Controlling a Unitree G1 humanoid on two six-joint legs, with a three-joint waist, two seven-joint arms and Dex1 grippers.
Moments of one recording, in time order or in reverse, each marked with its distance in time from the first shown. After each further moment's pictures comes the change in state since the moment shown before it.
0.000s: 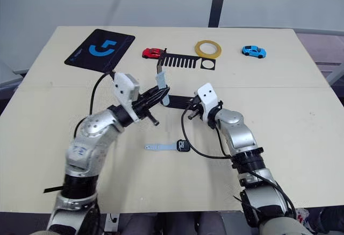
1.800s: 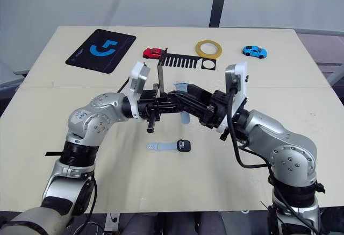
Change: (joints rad) left arm -0.281 0.053 -0.088 0.295 -0.276 0.141 -0.477; right arm 0.173 -0.187 -0.264 -0.805 1.109 0.546 -0.266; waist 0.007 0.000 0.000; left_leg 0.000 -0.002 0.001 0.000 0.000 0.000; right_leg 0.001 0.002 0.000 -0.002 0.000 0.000
